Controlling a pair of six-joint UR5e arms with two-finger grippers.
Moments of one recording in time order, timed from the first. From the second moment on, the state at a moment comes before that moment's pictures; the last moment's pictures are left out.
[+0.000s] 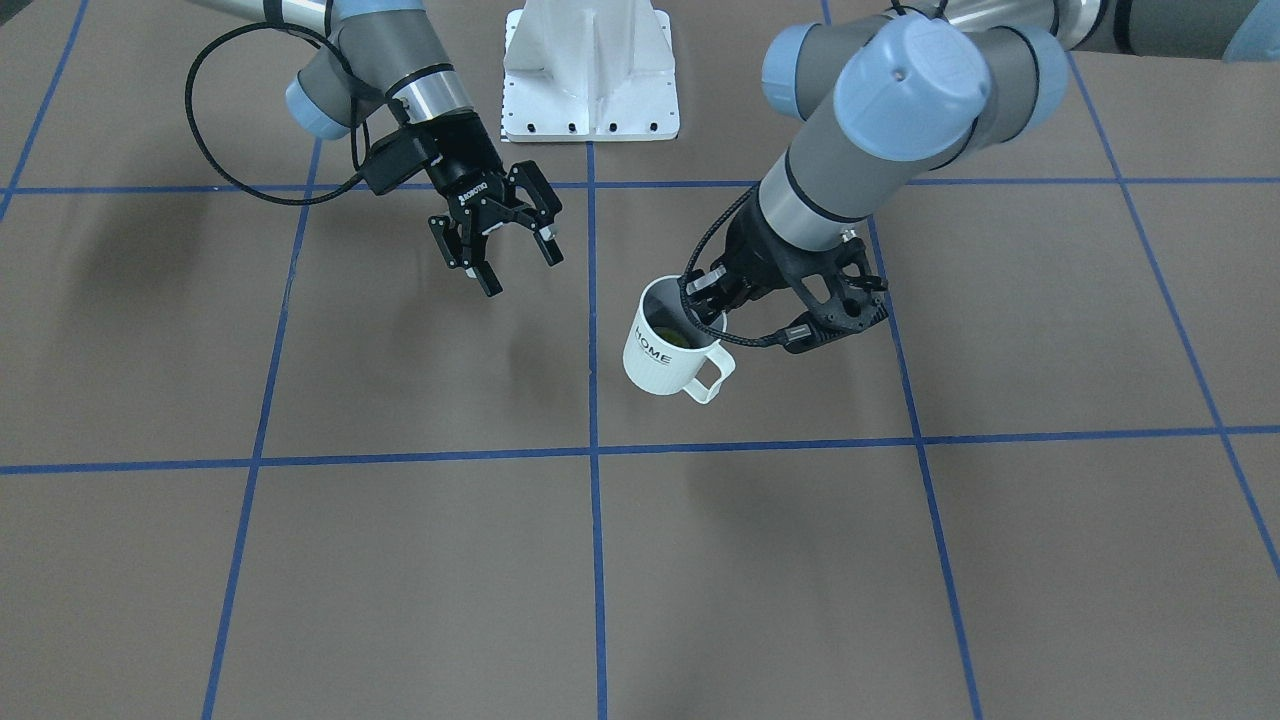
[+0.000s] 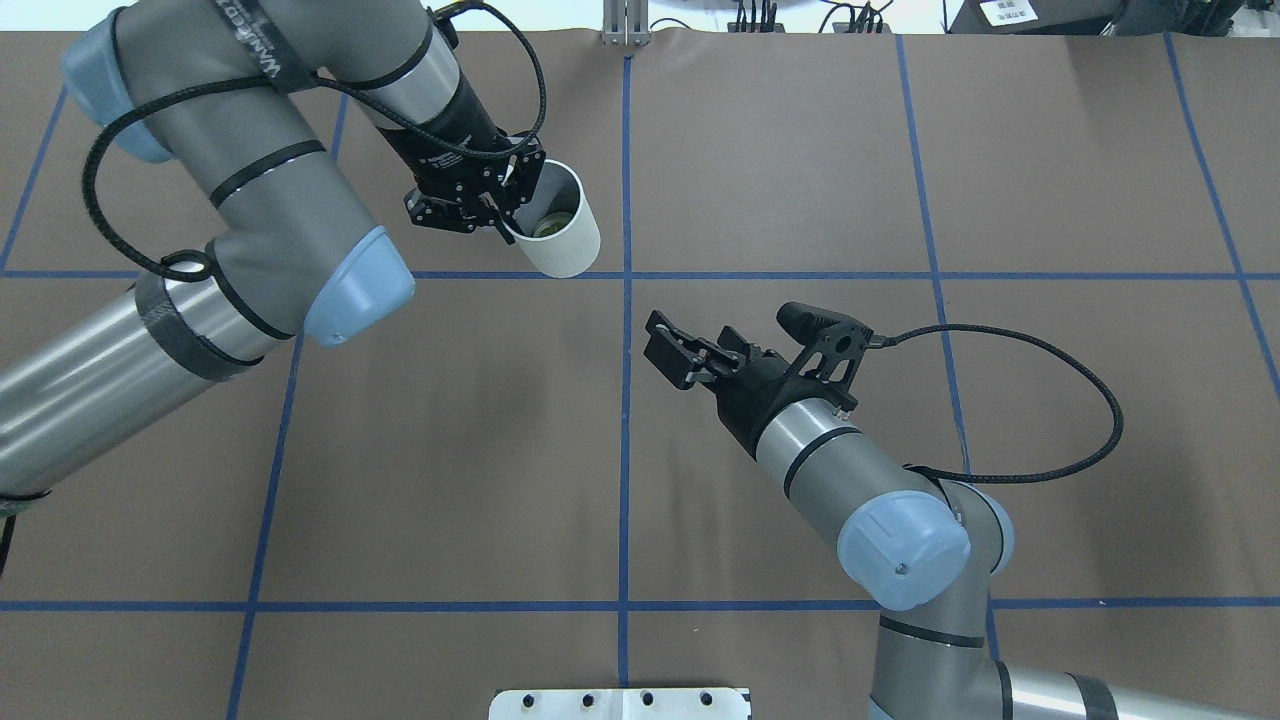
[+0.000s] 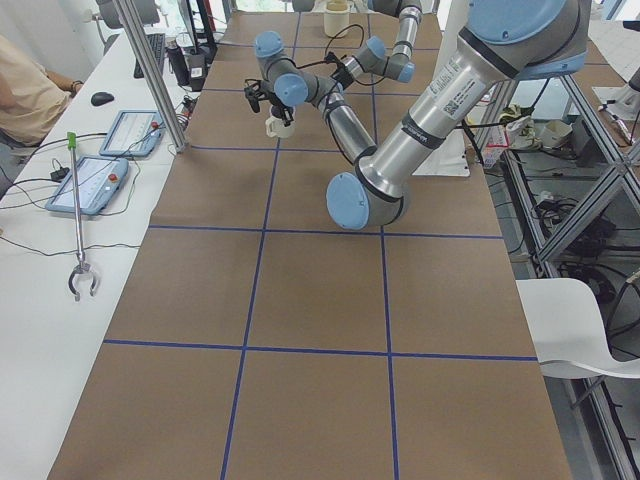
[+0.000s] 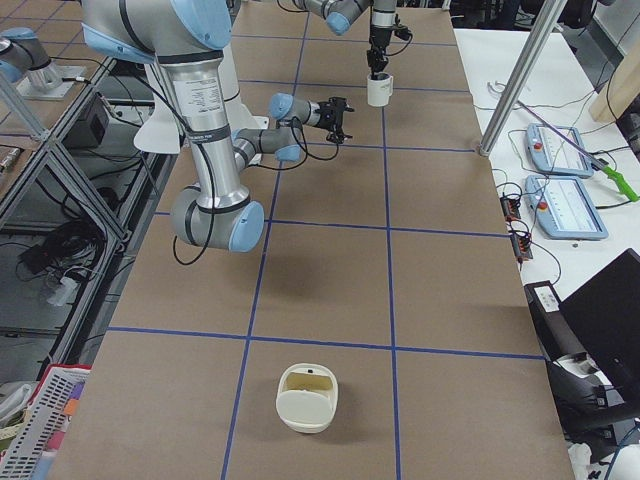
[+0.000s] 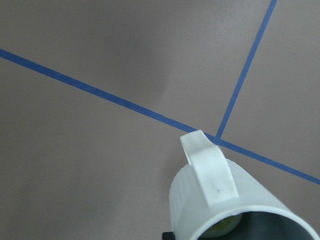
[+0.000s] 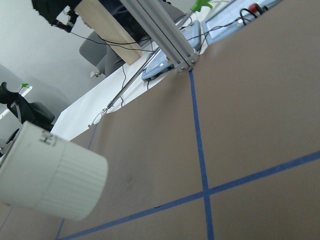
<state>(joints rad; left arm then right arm) -0.82 -2.41 -1.61 -1.49 -2.27 -1.47 0.27 -1.18 1.75 -0.65 0.95 1.37</state>
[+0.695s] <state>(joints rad) -0.72 -2.57 -1.54 -1.32 -2.17 -1.51 0.20 -1.10 1.59 -0.65 0.64 1.07</state>
